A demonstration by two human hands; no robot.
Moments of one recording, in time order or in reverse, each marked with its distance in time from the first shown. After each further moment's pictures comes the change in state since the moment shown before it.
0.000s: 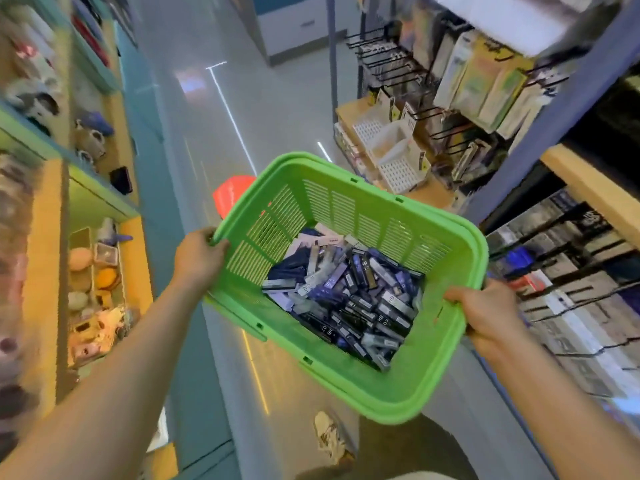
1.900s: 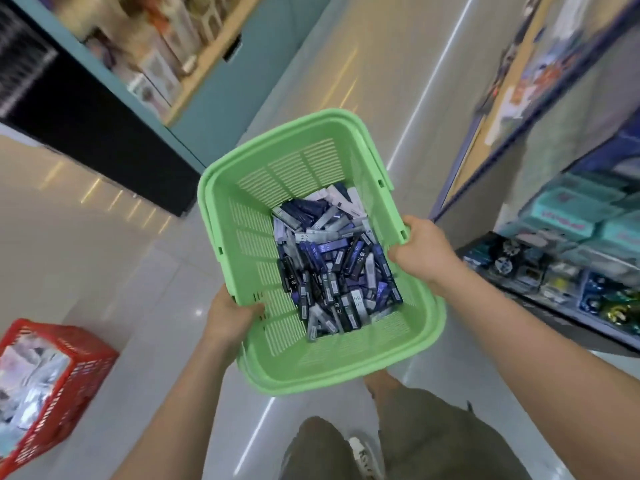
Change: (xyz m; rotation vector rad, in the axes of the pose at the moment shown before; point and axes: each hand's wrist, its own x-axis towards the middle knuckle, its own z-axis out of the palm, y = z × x) left_hand -1.502 0.089 0.539 -0.827 0.296 -1.038; right_hand -0.255 0.545 -0.987 -1.126 -1.102 -0.544
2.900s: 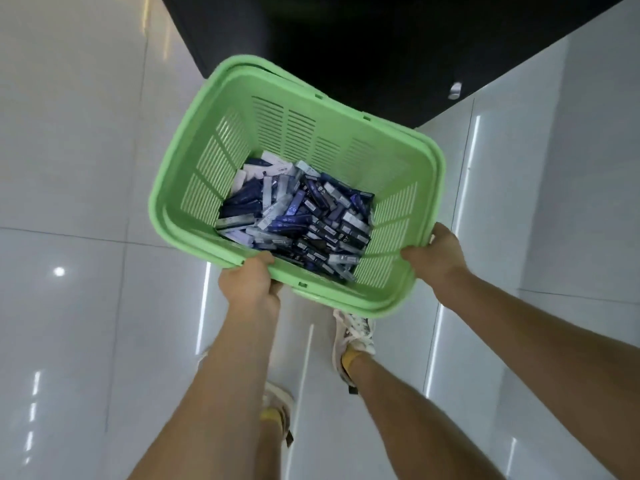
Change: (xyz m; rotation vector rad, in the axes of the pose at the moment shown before) left_hand 0.009 -0.391 0.516 -0.429 -0.002 -0.553; right_hand -0.075 0.672 0.040 0.221 0.370 0.749
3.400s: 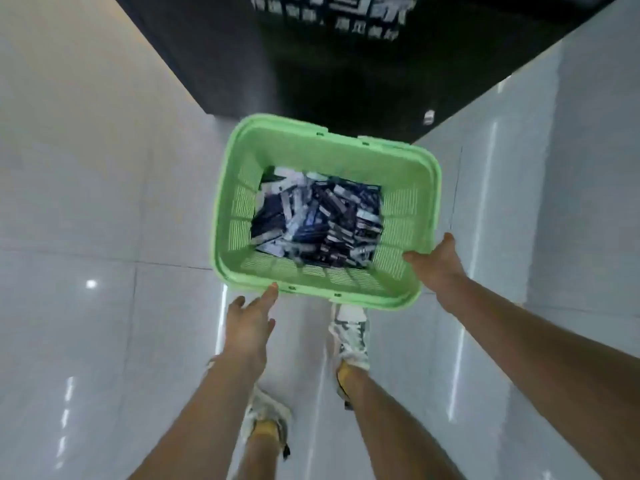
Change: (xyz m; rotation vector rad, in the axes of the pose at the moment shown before) left_hand -0.018 -0.030 -0.021 0.355 -0.108 0.050; right_hand 0.030 -0.001 -0.035 -0.077 -0.004 0.086
